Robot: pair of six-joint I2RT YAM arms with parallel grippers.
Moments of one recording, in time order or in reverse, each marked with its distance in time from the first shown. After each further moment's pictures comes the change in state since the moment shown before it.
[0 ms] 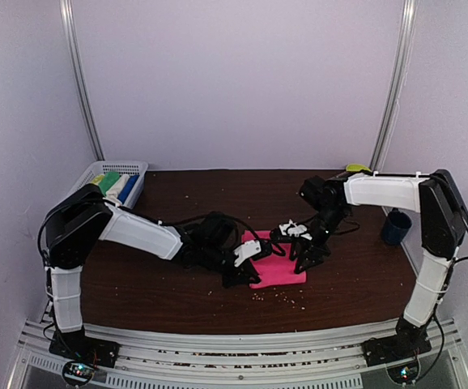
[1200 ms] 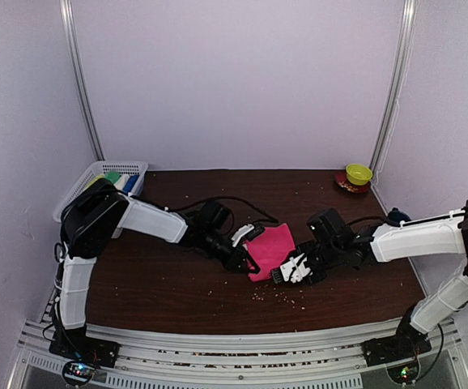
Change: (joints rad) left arm 0.137 0.153 0.177 -0.089 0.299 -0.334; right arm 0.229 -0.388 -0.611 0.857 0.385 -0.158
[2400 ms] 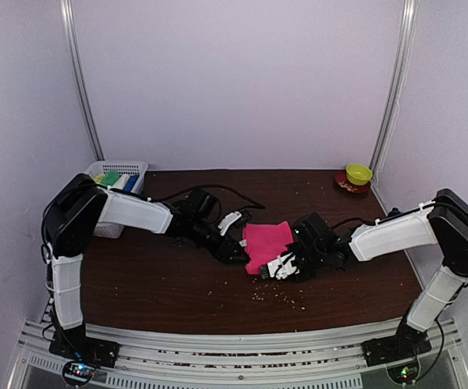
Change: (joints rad) left arm 0.058 -0.110 -0.042 -0.065 -0.105 0.047; right arm 0.022 0.188 0.060 0.101 0.179 0.084
